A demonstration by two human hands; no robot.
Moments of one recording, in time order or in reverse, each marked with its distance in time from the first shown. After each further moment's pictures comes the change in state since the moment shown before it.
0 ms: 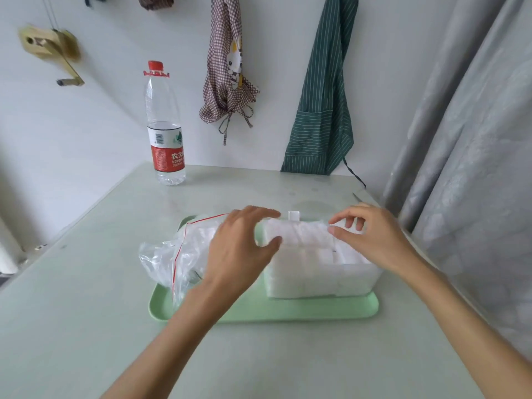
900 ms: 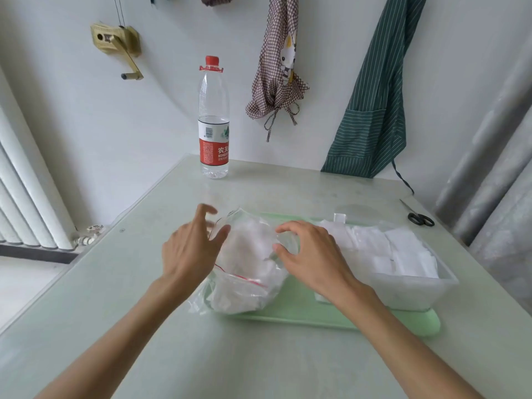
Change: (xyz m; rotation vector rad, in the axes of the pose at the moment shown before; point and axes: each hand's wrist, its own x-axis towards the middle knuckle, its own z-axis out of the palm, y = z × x) left_hand -0.010 -0.124 -0.058 0.294 0.114 -0.379; right_hand -0.009 -0.114 0.119 -0.109 -0.186 -0.146
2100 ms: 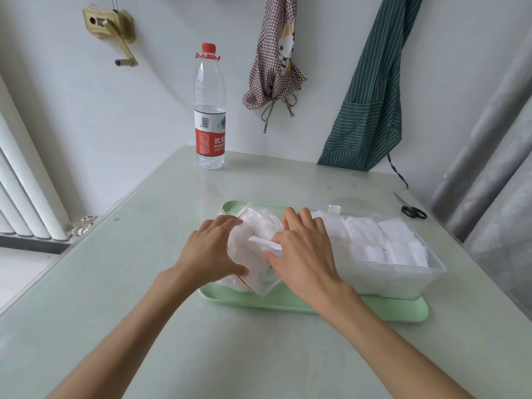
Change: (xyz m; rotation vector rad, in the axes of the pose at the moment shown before) left_hand -0.013 0.011 0.010 0.120 -0.397 0.267; right_hand -0.008 -0.004 0.018 -0.461 0.206 -0.151
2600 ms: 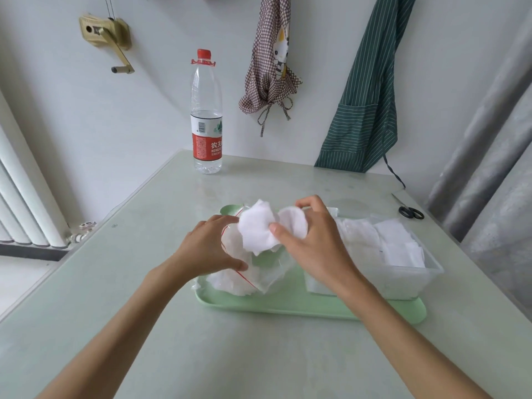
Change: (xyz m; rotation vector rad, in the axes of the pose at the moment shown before) left_hand 0.004 0.006 -0.018 -0.179 -0.047 -0.063; right_hand 0.006 0.016 -0.034 0.802 -0.019 0.260
